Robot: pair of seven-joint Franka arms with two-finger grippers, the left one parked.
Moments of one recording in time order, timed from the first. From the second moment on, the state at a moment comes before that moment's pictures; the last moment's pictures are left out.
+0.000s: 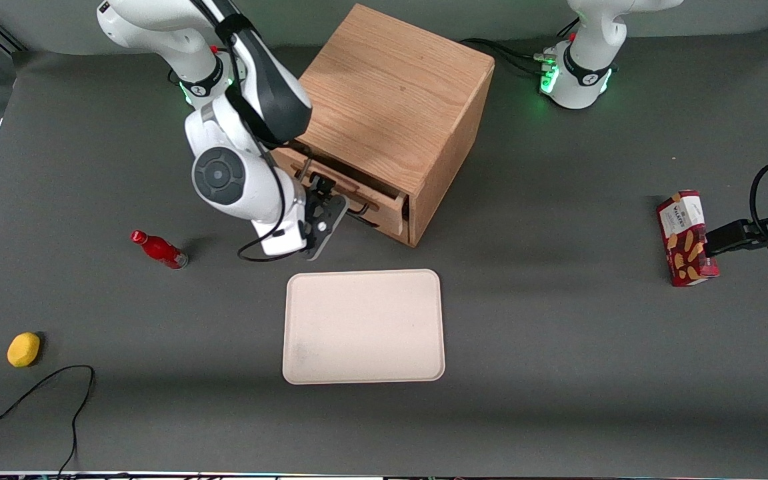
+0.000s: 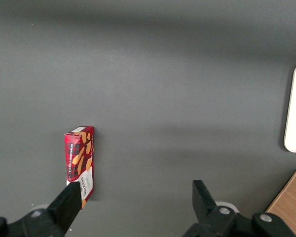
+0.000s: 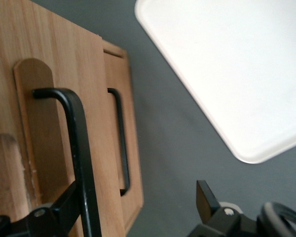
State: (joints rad) arm 0.71 0.38 -0.22 -1.61 0.33 1.82 -0.54
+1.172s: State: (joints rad) arm 0.57 0.47 -0.22 -1.51 0.29 1.89 -0.61
